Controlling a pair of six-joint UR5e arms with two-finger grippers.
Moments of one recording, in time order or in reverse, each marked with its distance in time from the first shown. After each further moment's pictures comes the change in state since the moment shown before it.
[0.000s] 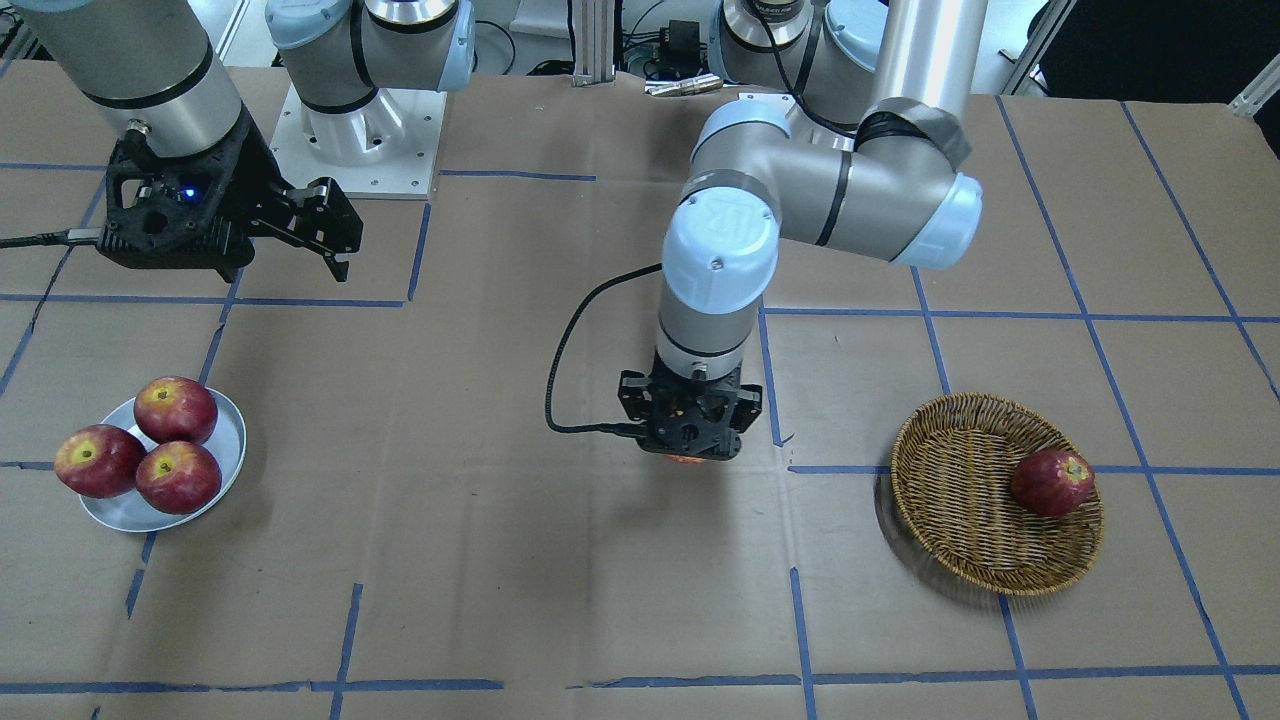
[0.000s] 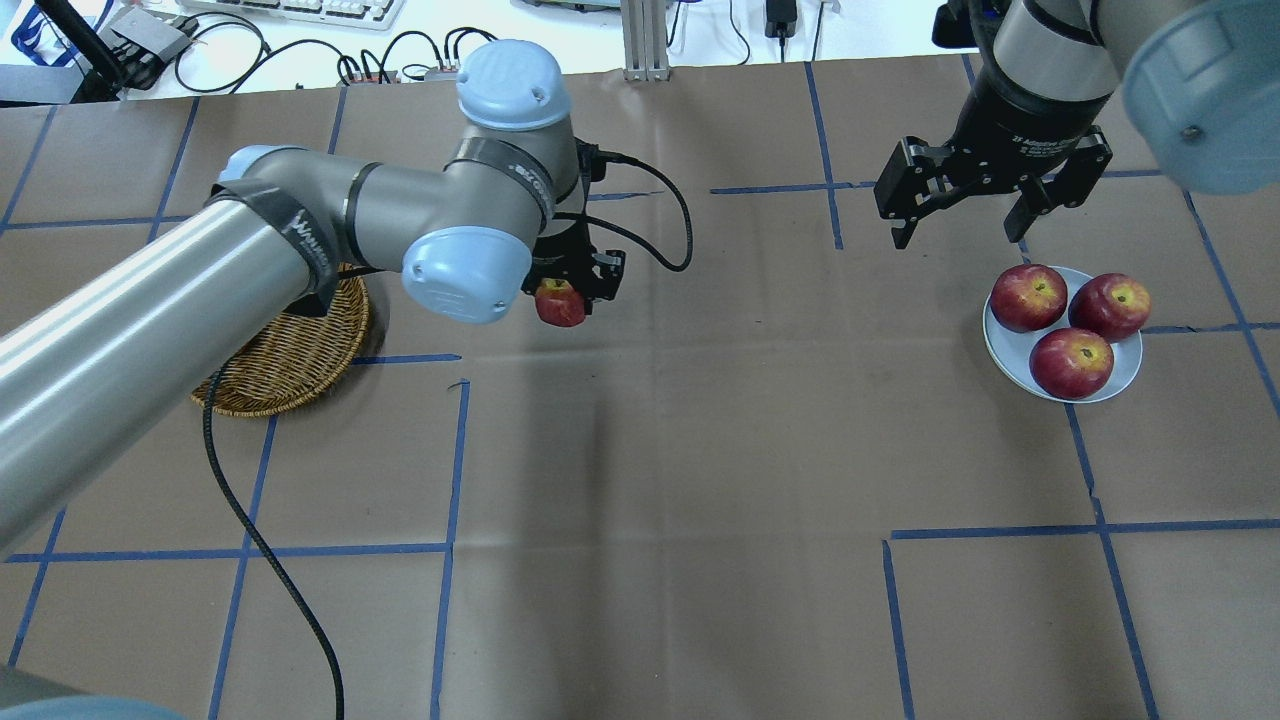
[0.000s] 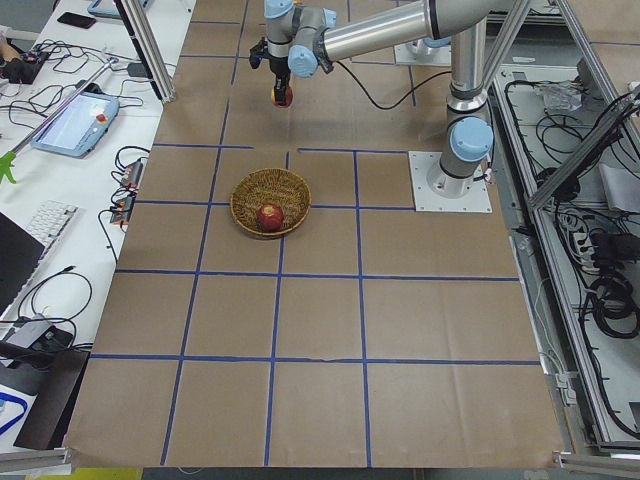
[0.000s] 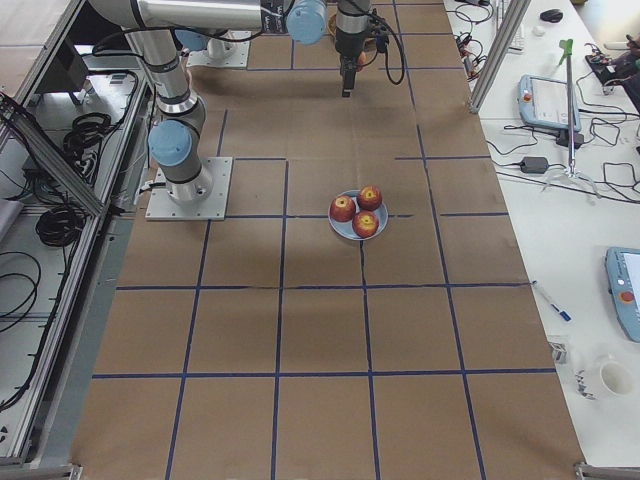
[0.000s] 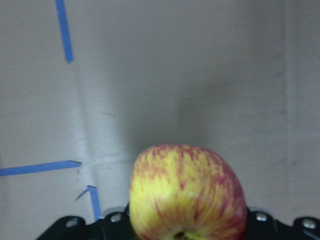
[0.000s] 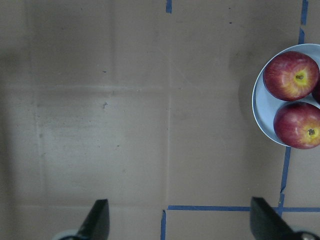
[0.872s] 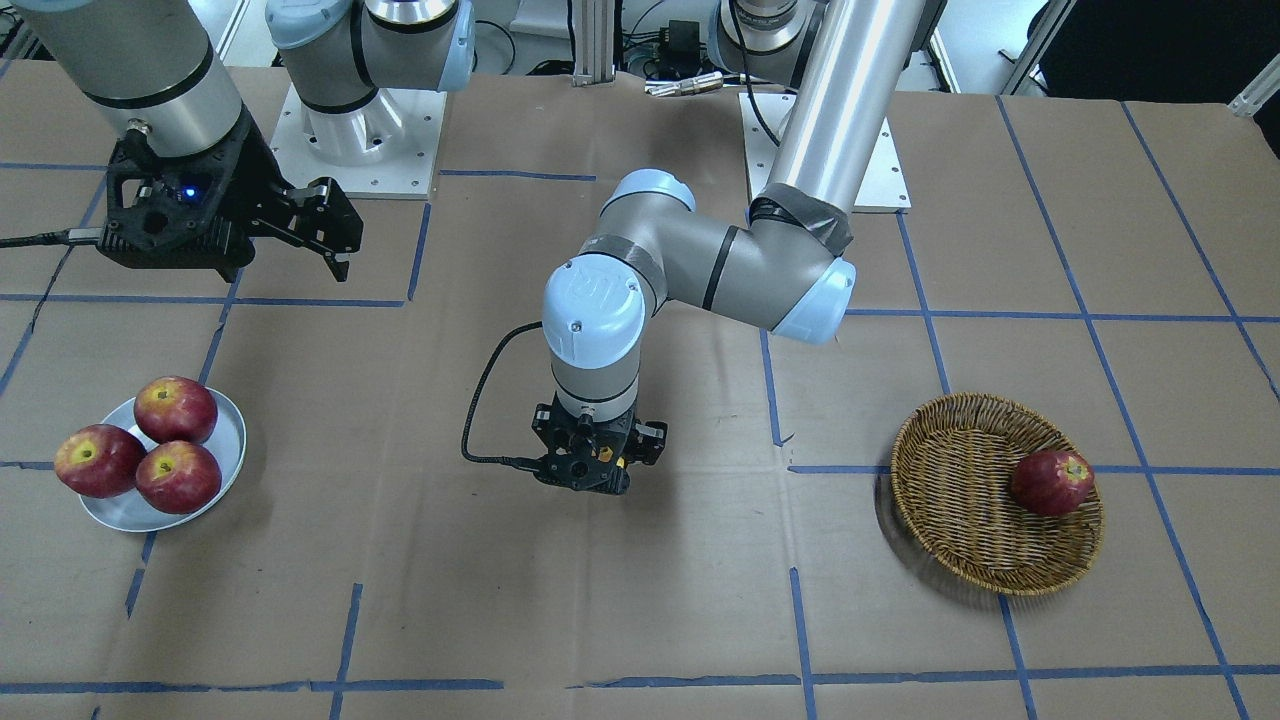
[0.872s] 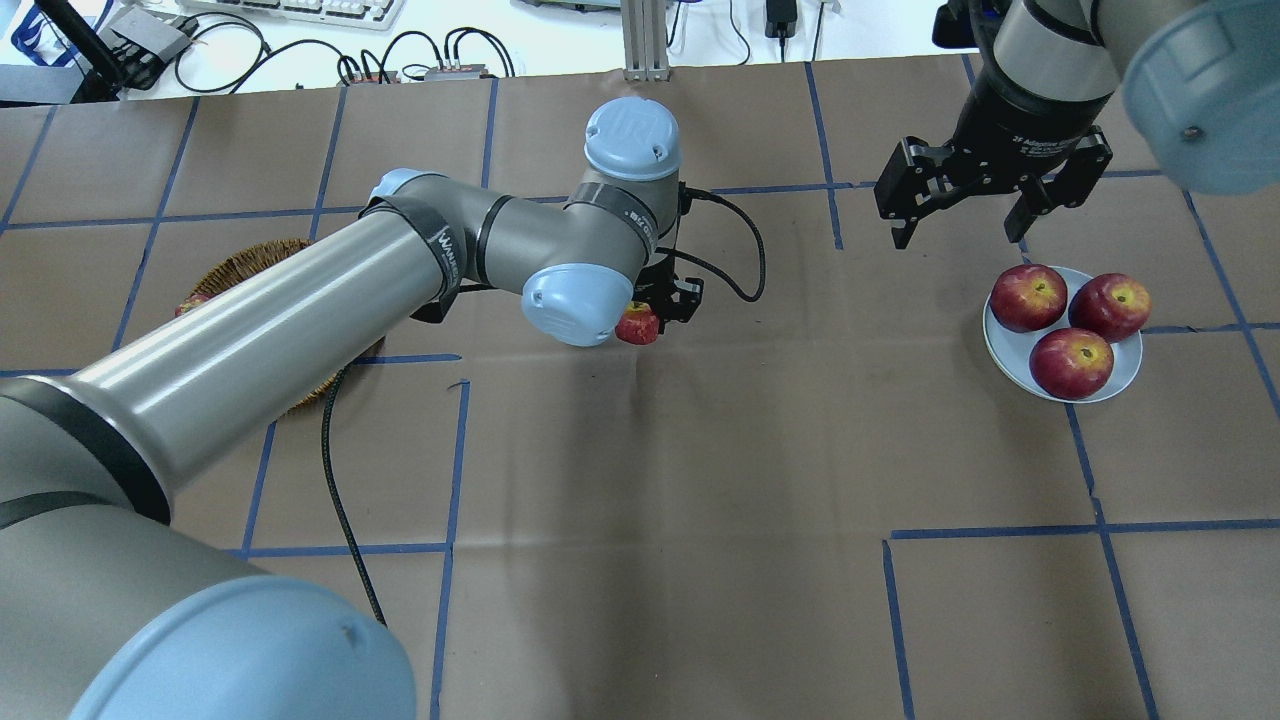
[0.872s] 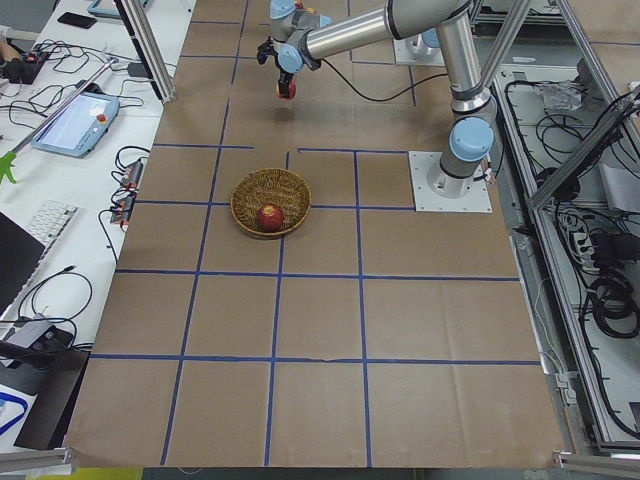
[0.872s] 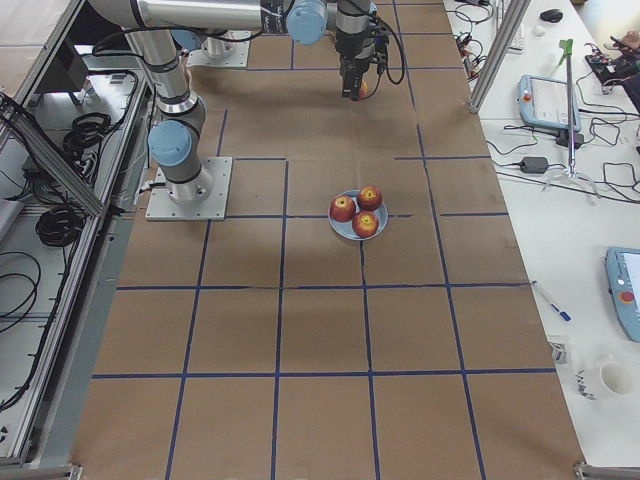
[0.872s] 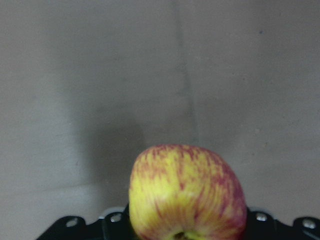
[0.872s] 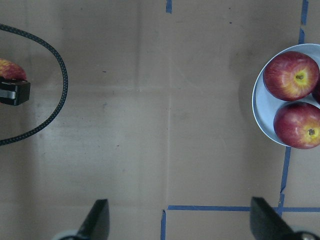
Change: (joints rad) left arm -0.083 -0.154 0.053 0.100 0.000 -0.044; right arm 0.000 0.000 0.000 0.000 0.000 0.000
